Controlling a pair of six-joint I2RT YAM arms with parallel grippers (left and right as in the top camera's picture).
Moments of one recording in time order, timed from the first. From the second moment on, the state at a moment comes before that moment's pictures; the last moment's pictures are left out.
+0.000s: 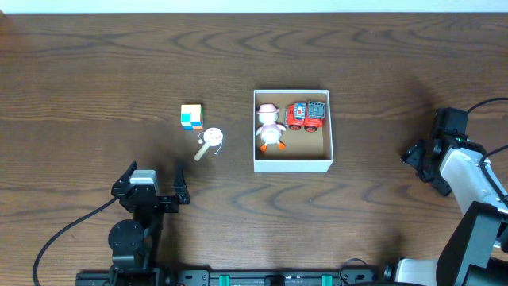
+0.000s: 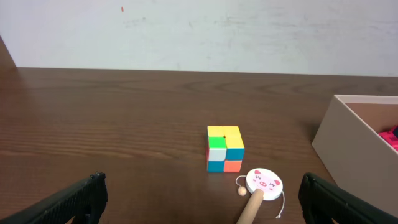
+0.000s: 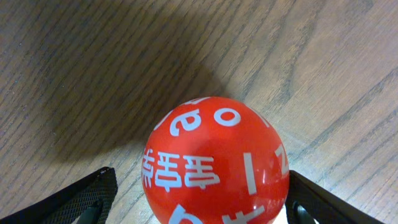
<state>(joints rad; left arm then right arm) 0.00 0.01 0.06 -0.19 0.04 -0.04 -0.30 1.56 0.83 -0.61 0.28 0.54</state>
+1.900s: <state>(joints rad) 0.00 0.01 0.06 -0.19 0.04 -0.04 -0.19 1.56 1.10 -0.58 -0.03 0.23</state>
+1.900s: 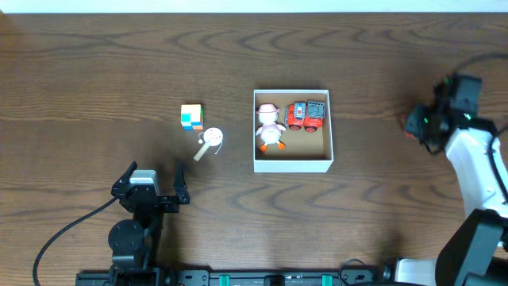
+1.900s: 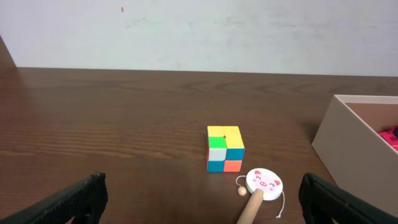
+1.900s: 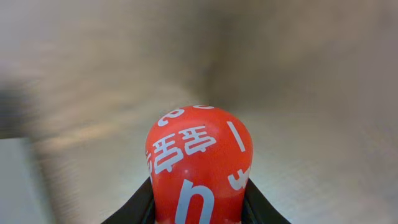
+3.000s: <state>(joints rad) 0.00 0.01 0.06 -0.19 0.04 -0.04 0.47 1.74 1.39 -0.77 -0.04 0.18</state>
